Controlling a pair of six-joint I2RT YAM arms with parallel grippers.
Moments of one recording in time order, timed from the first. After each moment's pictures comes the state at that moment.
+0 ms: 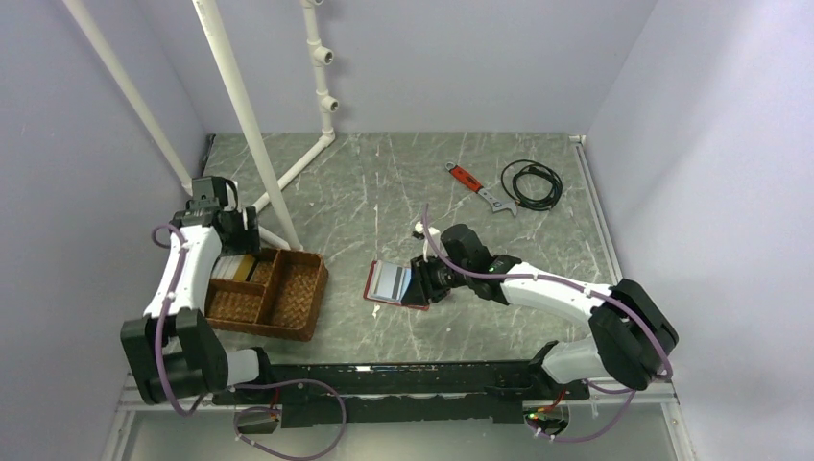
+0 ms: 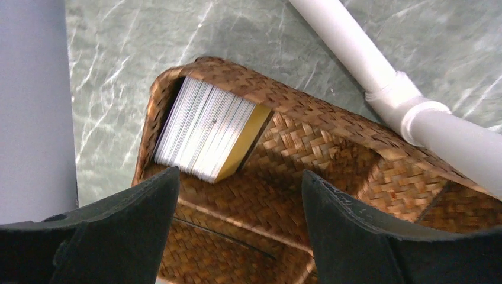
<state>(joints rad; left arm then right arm) 0.19 1.25 1.00 -0.78 -0.13 -0.03 0.74 1.35 0.67 -0.03 -0.53 0.43</state>
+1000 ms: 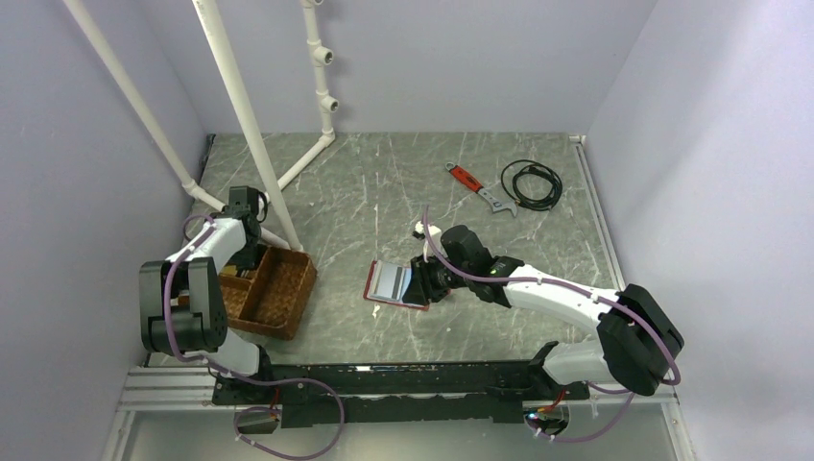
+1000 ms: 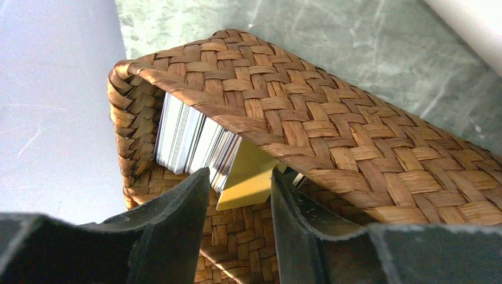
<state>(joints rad) 0.08 1.52 0.89 -0.56 -0.49 0.18 0.79 1.30 0.67 -0.07 -0.44 0.39</state>
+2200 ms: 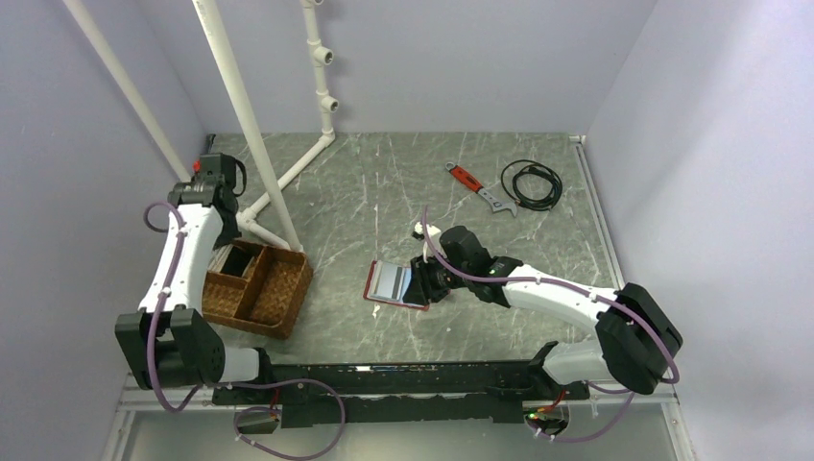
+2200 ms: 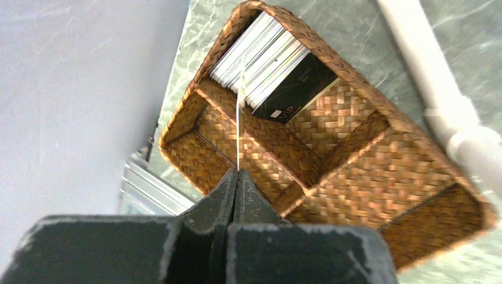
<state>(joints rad) 0.09 1.34 1.20 -1.00 -0.47 -0.12 0.79 1.30 0.67 -0.07 -0.42 0.39</state>
